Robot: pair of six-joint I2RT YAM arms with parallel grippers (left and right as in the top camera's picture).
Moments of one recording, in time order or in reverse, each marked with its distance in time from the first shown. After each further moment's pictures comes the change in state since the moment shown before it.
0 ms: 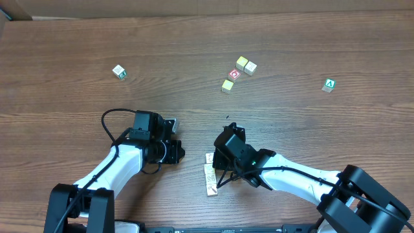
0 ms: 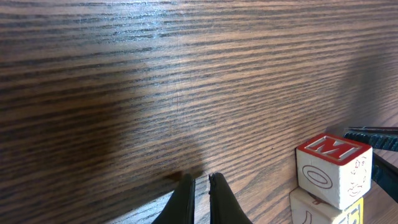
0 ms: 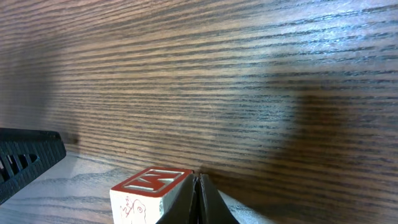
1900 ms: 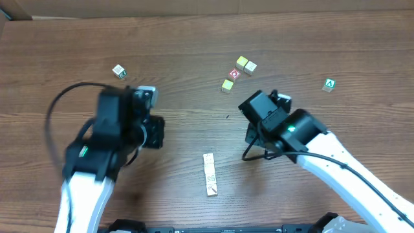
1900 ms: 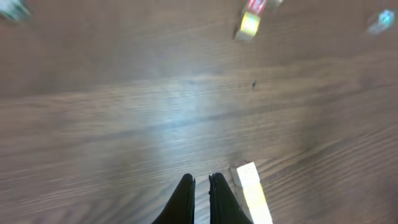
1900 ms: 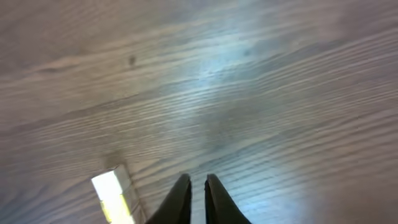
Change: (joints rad) left arm -0.012 -0.446 0.488 -0.574 -0.220 0.002; right arm -0.182 -0.241 0.544 -1.038 0.224 -0.049
